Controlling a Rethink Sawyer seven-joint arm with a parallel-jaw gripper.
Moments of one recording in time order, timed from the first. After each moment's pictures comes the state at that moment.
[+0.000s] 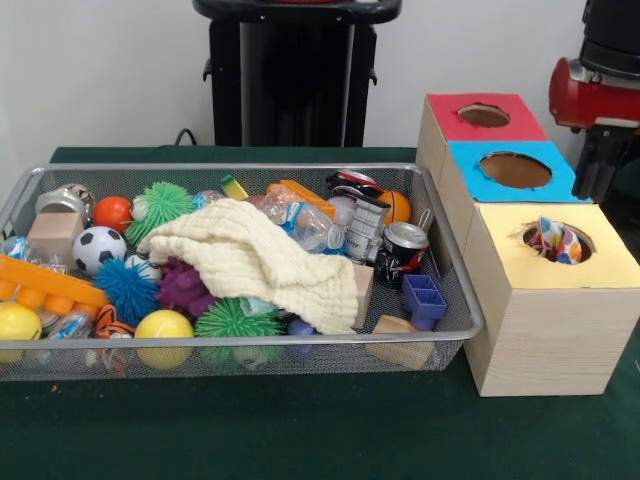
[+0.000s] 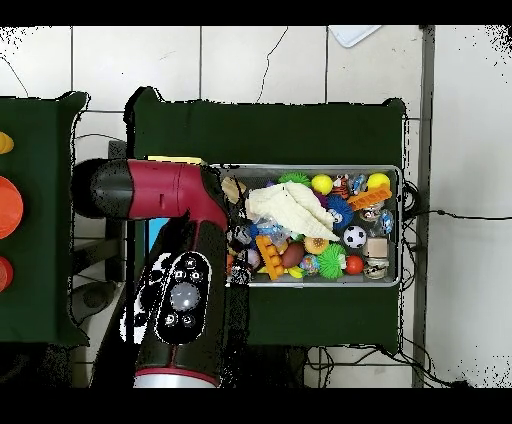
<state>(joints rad) 0.23 -0.53 -0.24 1.31 0.24 0.74 1.84</state>
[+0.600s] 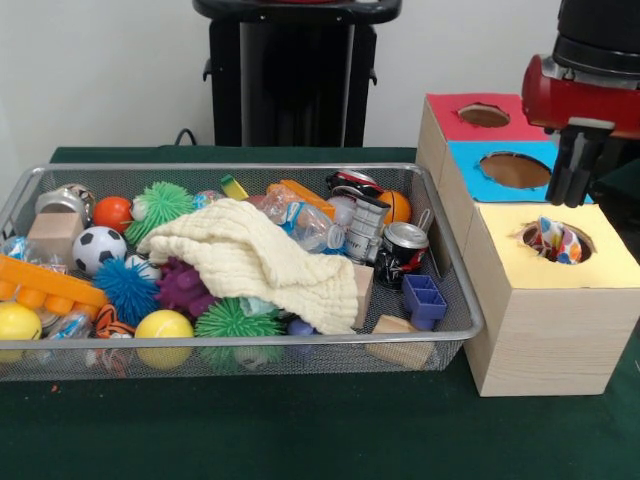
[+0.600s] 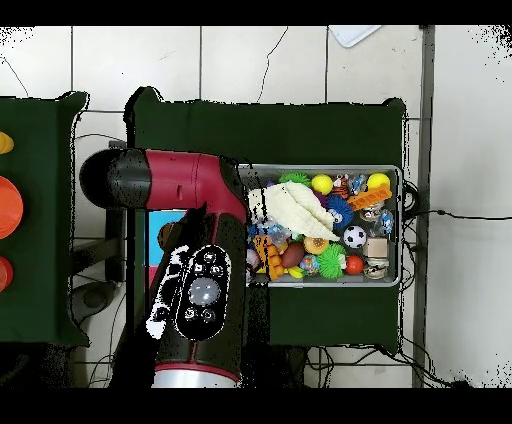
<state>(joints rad) 0.18 -0.53 -0.24 1.27 0.20 0.74 1.84</state>
